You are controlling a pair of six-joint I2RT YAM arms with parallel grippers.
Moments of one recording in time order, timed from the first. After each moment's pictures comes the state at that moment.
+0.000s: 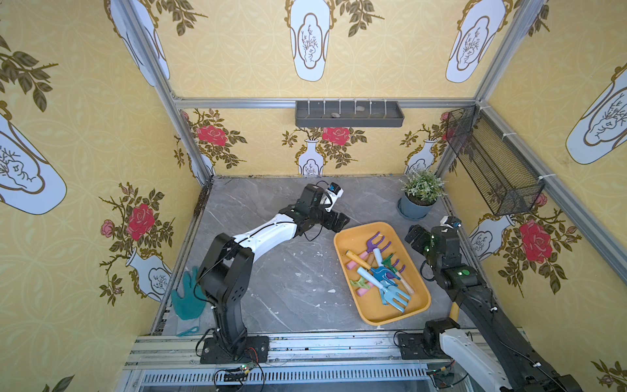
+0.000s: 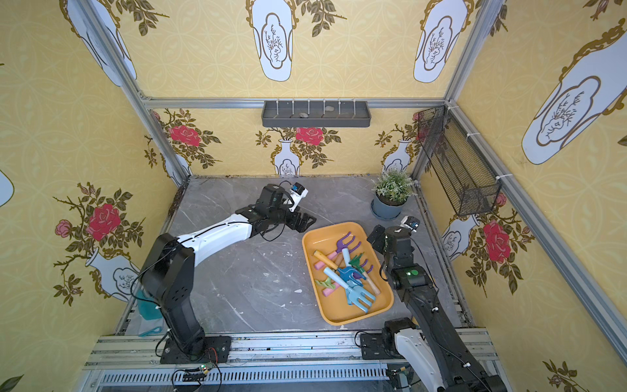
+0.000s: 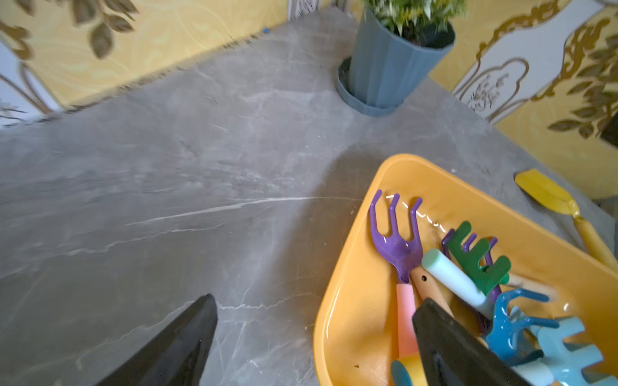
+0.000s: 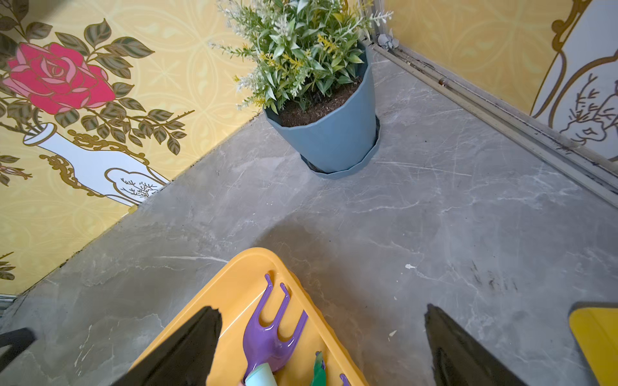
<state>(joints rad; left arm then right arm) -0.64 1.89 1.41 -0.21 0.30 -0.01 0.26 0.80 0.59 -0.33 0.27 0.64</state>
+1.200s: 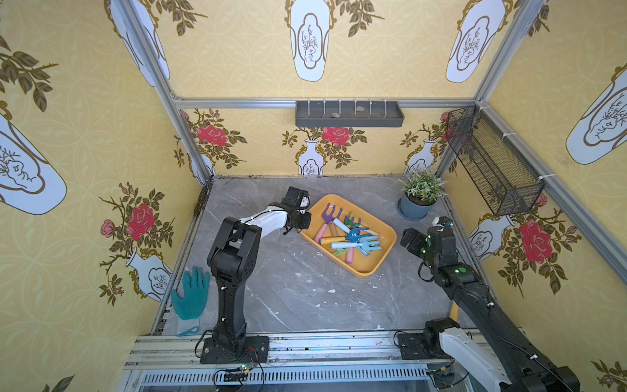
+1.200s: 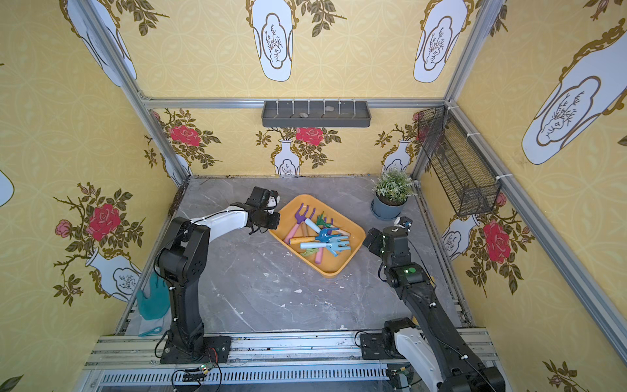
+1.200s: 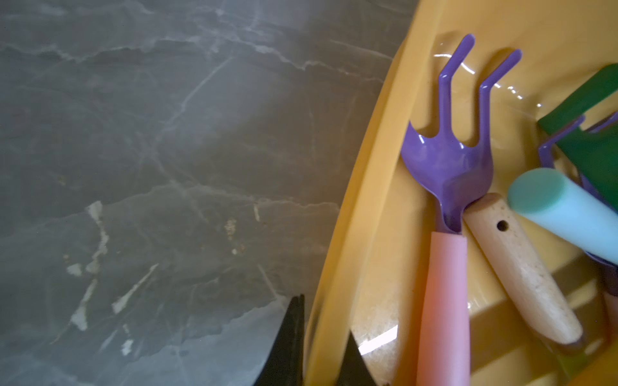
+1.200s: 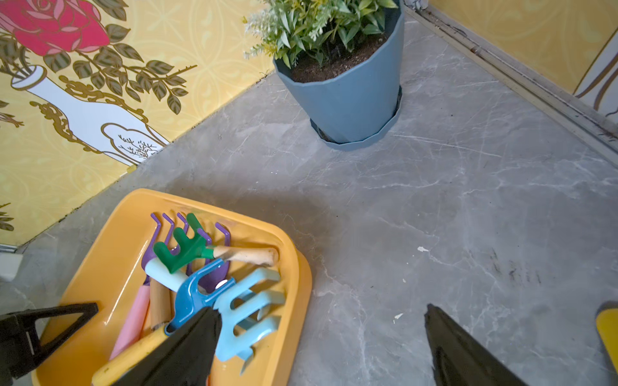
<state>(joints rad) -0.40 2.04 1.41 -0.37 0.09 -0.14 0.26 0.87 0.58 -0.33 0.17 0.59</state>
